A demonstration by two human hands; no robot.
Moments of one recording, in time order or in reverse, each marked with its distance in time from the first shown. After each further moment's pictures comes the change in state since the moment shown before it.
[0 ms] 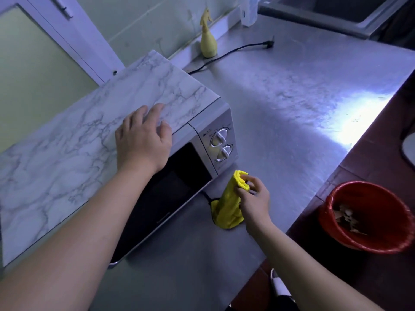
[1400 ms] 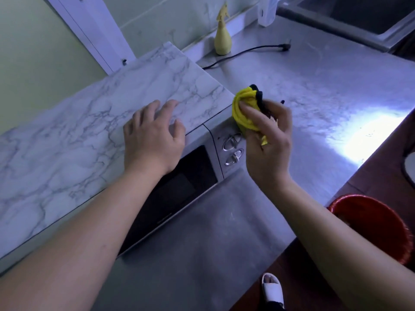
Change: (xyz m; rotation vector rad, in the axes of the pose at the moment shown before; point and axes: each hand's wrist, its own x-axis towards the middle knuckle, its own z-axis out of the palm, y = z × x) left_hand 0.004 -0.002 0.004 -0.005 0.018 -0.009; right_hand 0.027 -0.131 0.033 -0.258 0.057 -1.174
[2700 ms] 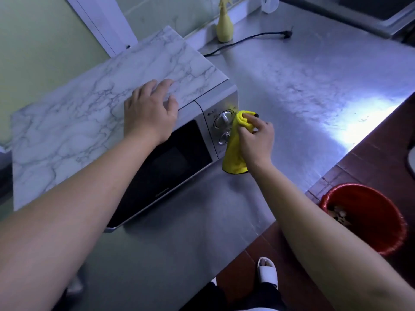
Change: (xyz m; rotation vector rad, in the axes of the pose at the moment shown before) left_hand -0.002 0.003 -0.003 0.009 0.001 0.007; right_hand -0.031 0.035 -0.003 -0.002 -0.135 0.779
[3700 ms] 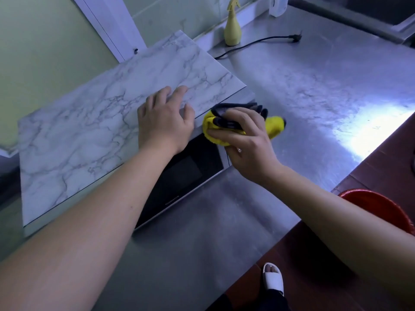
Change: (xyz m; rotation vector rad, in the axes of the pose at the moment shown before) left_hand 0.001 -0.003 0.002 -0.009 0.002 0.007; right_hand -0.017 -0.043 0.007 -0.250 -0.147 -1.243
